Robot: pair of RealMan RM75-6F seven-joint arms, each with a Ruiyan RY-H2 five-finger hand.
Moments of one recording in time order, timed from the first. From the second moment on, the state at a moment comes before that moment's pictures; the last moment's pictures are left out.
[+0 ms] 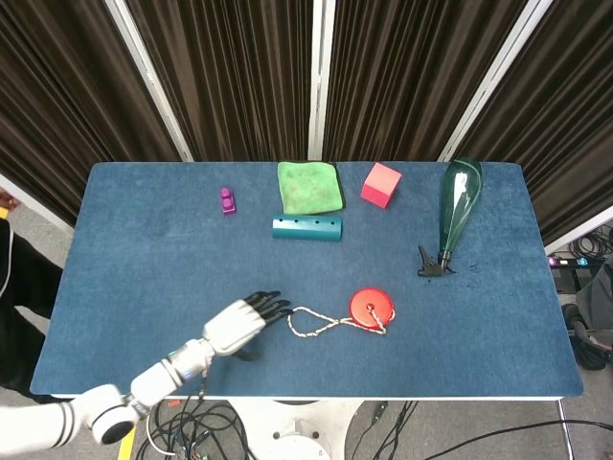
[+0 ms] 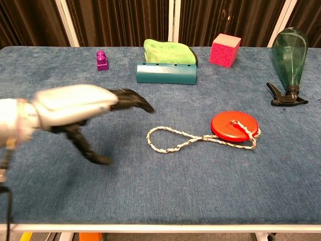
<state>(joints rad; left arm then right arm) -0.67 -1.56 -0.08 -1.53 1.66 0.86 0.06 0.03 -0.99 0.15 -1.68 -1.30 1.49 0.03</state>
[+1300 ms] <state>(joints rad) -0.78 -1.51 0.02 -1.54 1.54 0.78 0.10 0.03 -1.01 0.16 -1.67 -1.29 1.48 0.01</state>
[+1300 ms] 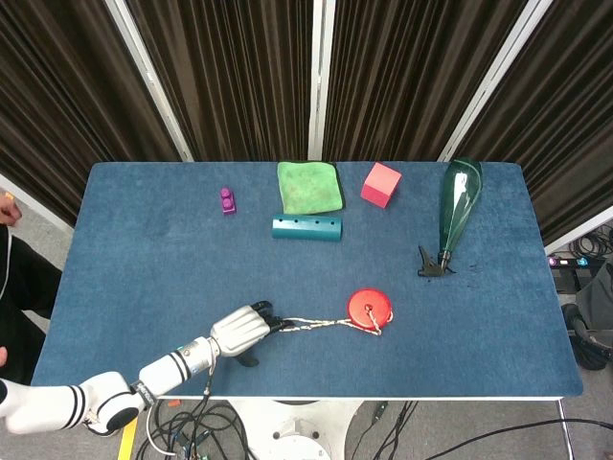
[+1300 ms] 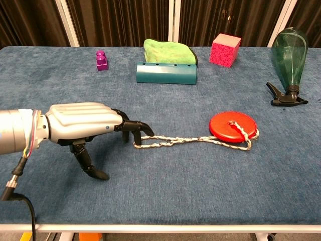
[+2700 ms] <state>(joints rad) -0.58 -1.23 -0.10 -1.54 1.23 1.12 0.32 0.05 -1.02 0.16 -1.66 -1.27 1.45 0.00</state>
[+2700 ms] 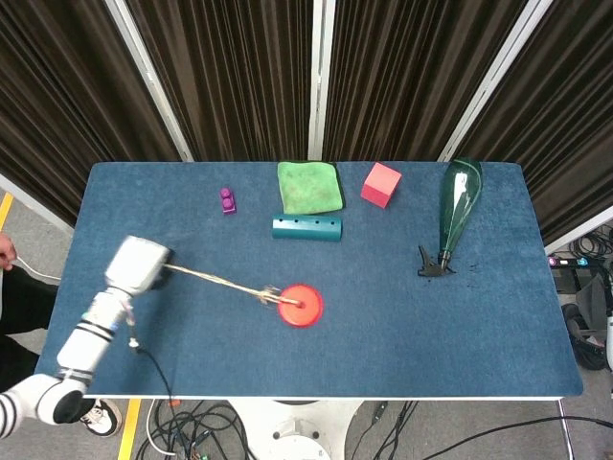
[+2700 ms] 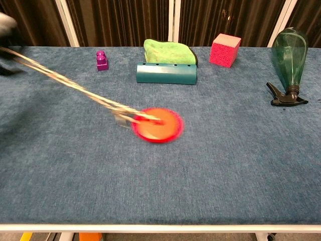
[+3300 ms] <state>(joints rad) -0.41 -1.05 -0.15 -1.53 1.13 1.30 0.28 0.05 -1.03 0.16 -1.67 -1.28 1.44 -0.02</state>
